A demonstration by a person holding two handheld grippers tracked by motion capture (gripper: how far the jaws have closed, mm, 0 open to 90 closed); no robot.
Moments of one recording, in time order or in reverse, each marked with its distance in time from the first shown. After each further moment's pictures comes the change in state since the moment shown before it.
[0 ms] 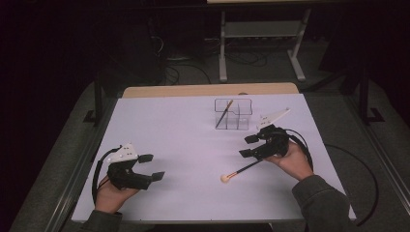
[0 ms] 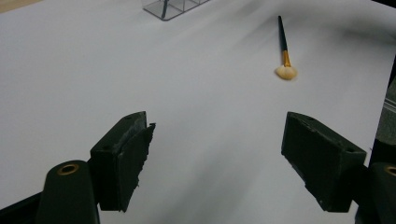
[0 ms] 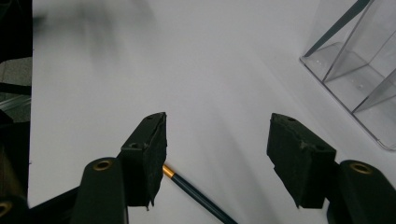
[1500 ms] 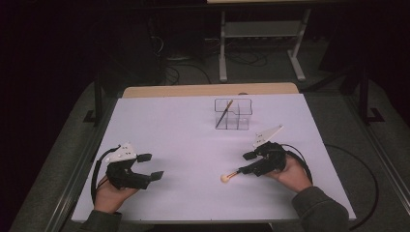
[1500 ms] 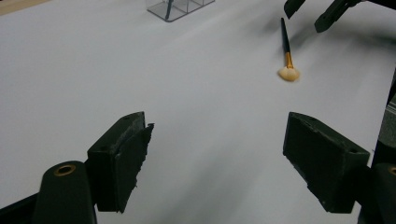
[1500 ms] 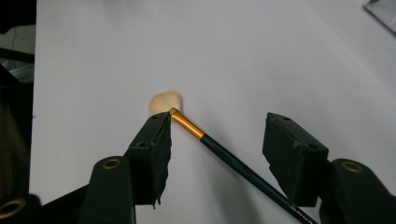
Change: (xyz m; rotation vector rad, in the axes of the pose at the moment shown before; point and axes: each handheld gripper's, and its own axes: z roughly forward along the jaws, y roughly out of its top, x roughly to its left) left arm 0.001 -0.001 -0.002 -0.007 0.008 -0.016; right arm 0.018 -0.032 0.023 0.086 0.043 -0.035
